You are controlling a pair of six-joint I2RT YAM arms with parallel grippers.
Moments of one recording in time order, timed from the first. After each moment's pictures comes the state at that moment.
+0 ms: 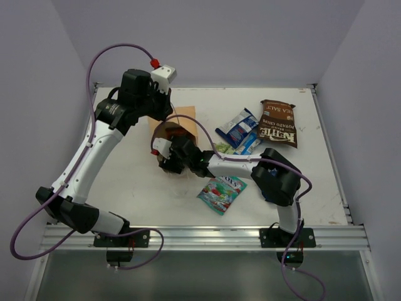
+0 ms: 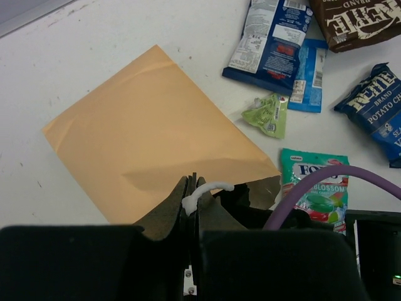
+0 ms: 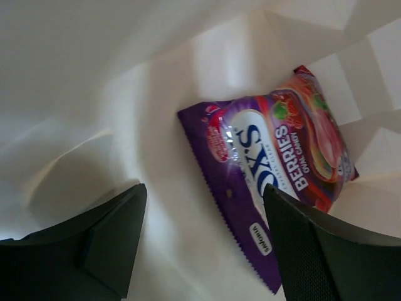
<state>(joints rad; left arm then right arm) -0.44 1.44 1.67 -0.82 0.16 -0.02 1.00 1.96 1.28 0.08 0.12 -0.41</state>
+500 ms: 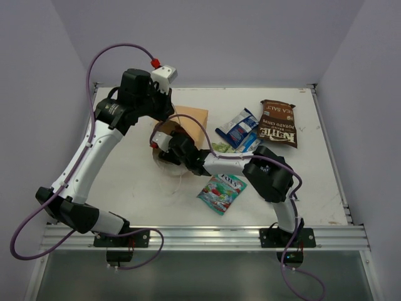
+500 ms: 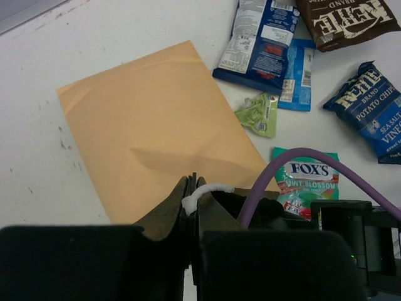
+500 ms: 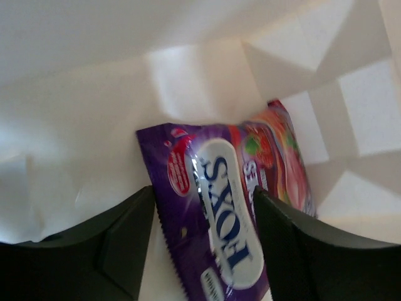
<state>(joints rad) -0.44 1.44 1.68 -0.83 0.20 -0.02 0.99 2.05 1.33 0.19 0.29 -0.40</state>
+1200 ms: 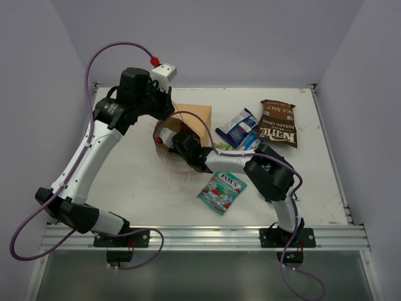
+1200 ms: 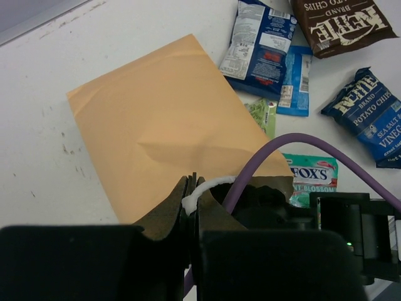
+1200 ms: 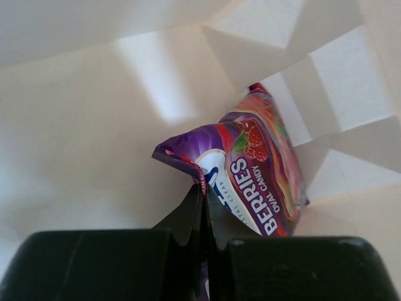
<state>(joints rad) -0.44 1.44 1.69 -0.83 0.20 -0.02 0.95 2.06 1.34 0.18 0.41 -0.43</state>
